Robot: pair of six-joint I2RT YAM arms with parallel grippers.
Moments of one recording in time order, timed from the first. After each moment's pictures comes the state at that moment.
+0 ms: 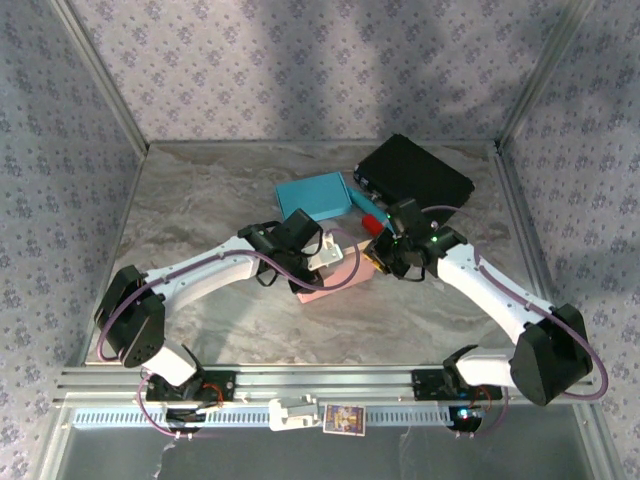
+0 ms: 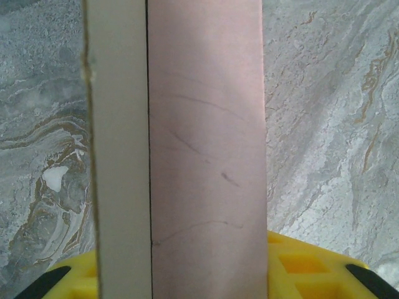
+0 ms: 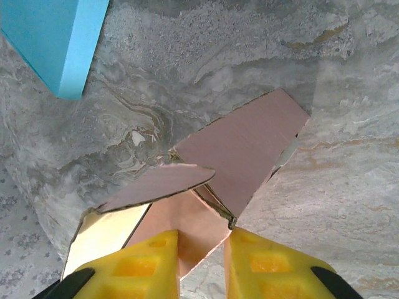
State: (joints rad) left arm -0.86 1.54 1.16 -0.74 0.15 0.31; right arm 0.52 1.28 0.95 -0.66 -0.20 1.20
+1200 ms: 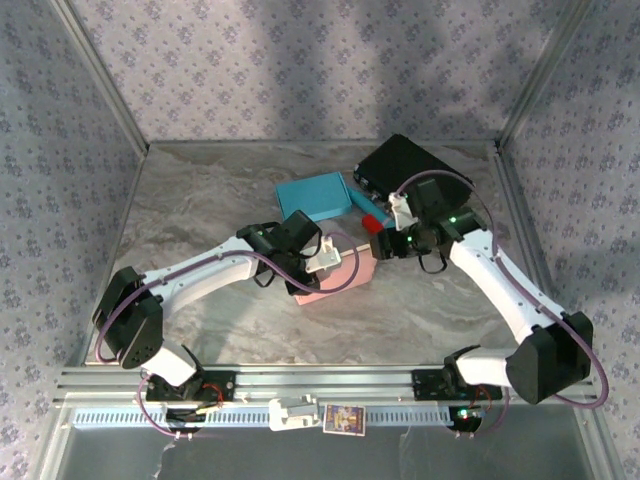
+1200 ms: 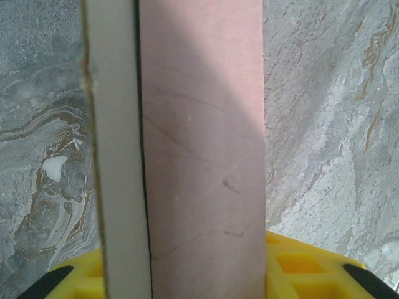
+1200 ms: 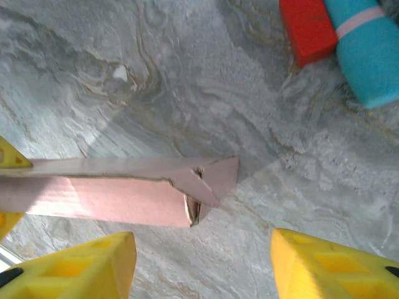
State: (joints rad) left arm -0.86 1.53 1.16 -0.78 0.14 0.36; right arm 0.41 1.28 1.13 -0.91 -0.25 0.17
